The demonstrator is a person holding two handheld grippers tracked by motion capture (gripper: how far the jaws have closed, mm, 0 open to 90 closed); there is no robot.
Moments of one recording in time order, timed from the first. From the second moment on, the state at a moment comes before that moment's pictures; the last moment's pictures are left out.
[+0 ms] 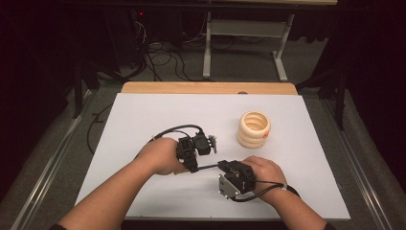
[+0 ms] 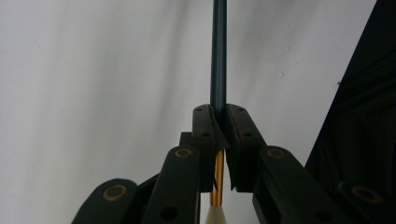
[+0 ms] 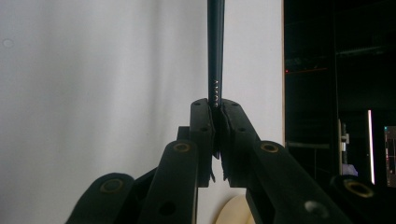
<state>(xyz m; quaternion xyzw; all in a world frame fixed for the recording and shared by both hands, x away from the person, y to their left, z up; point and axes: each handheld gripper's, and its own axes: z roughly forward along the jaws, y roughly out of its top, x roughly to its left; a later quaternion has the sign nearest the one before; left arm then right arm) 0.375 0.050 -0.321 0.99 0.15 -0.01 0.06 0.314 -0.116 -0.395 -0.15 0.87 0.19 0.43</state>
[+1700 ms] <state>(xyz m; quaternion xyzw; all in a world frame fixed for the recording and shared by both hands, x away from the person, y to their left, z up) 0.379 0.059 -0.330 0.98 0.21 0.01 0.05 0.316 -0.122 -0.397 -0.15 0.87 0.16 0.43</state>
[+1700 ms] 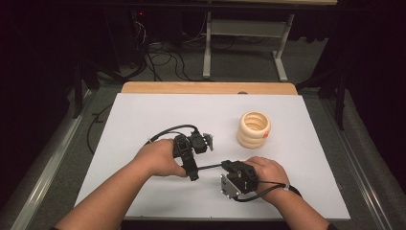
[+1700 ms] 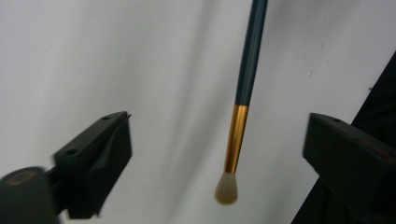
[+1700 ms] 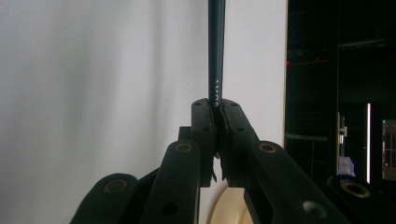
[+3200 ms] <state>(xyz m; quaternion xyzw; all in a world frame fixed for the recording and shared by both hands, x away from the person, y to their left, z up) 0.381 0.138 -0.386 0.94 0.31 0.03 0.13 0.320 -0.156 -0.422 -0.10 0.89 0.15 0.43</state>
